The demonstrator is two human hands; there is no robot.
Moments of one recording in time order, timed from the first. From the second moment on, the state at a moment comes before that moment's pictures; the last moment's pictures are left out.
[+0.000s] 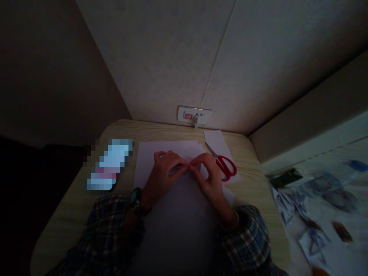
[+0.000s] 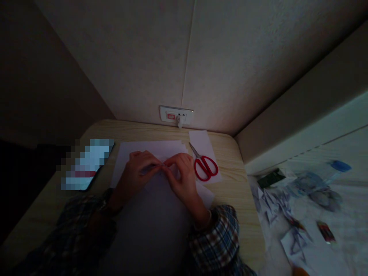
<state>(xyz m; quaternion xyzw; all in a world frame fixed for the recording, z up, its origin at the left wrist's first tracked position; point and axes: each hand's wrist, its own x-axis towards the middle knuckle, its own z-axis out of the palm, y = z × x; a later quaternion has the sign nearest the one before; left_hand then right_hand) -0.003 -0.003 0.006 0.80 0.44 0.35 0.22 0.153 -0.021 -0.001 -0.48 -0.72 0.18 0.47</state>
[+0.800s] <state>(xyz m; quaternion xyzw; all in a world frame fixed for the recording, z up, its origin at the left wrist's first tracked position) -0.003 0.003 -0.002 0.69 0.48 0.39 0.38 0.157 -0.015 -0.004 -0.51 -0.65 0.27 0.49</state>
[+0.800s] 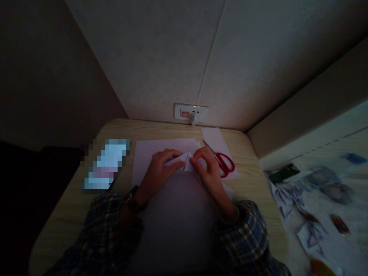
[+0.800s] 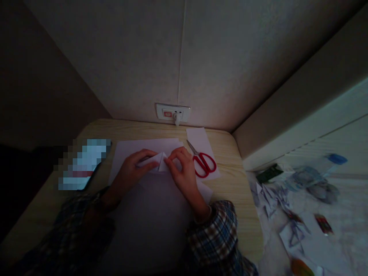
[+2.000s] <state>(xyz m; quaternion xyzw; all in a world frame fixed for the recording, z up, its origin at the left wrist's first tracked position) -0.006 0.004 -0.005 0.69 0.46 0.40 0.38 0.157 -0.012 -0.010 -0.48 -0.66 0.32 0.48</state>
